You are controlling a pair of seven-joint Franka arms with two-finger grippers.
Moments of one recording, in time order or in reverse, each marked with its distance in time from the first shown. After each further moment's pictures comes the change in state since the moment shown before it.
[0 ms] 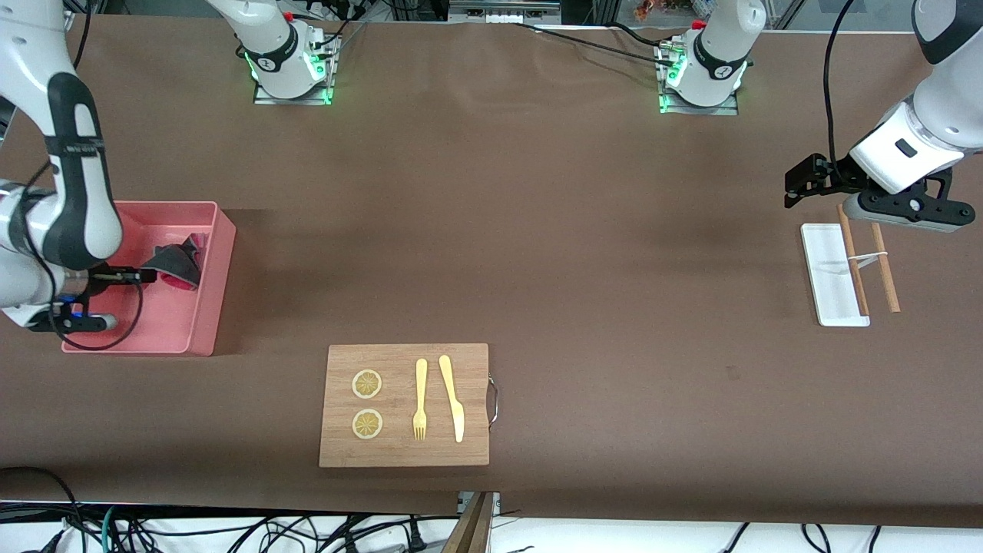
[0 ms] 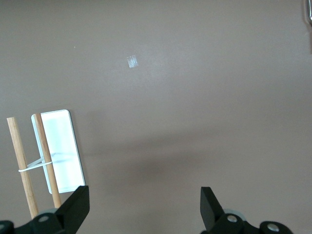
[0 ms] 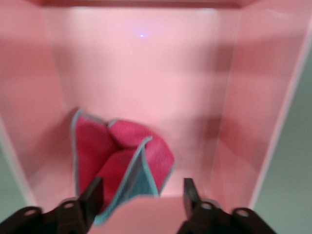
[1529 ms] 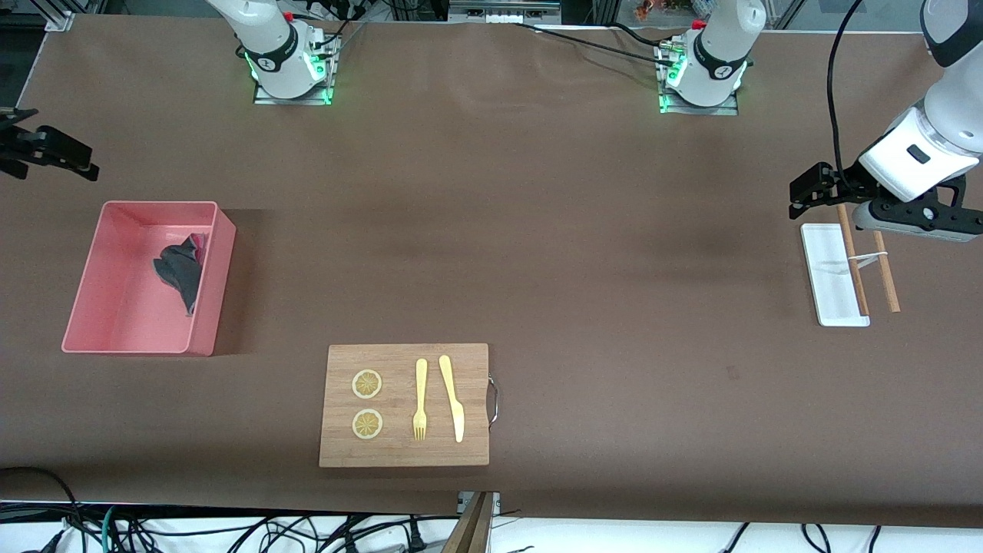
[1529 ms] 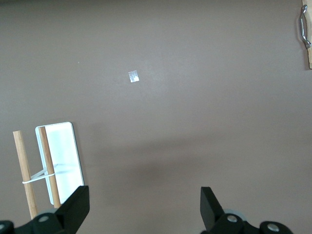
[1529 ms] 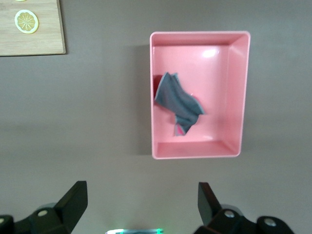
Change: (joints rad) left arm -0.001 0.048 -0.003 0.083 0.000 0.000 -0.011; right arm 0.005 -0.506 0.216 0.037 0.002 -0.329 0.220
